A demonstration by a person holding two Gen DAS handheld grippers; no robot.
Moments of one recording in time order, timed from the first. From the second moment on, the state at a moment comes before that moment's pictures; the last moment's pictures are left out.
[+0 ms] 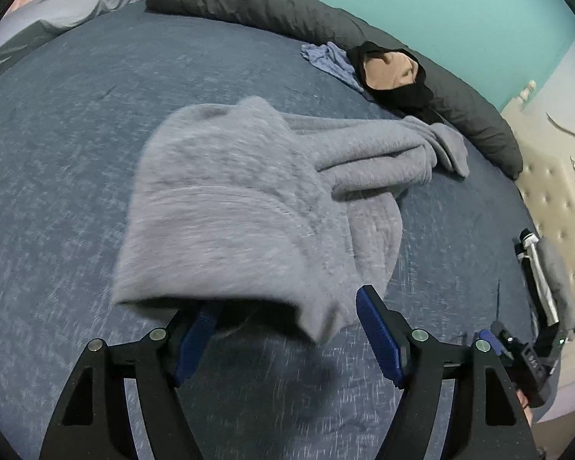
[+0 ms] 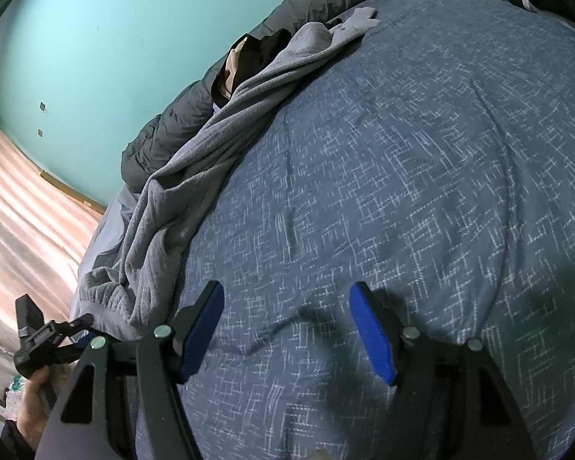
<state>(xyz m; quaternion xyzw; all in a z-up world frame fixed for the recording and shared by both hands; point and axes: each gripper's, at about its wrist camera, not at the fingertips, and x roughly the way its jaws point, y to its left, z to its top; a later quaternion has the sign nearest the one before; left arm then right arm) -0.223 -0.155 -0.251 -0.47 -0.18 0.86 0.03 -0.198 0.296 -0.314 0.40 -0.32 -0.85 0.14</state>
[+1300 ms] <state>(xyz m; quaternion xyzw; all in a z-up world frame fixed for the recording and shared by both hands) -0.206 -0.308 -0.180 -0.39 -0.18 0.90 0.02 -0.244 0.237 -0.268 0.43 -0.20 -0.87 0.14</state>
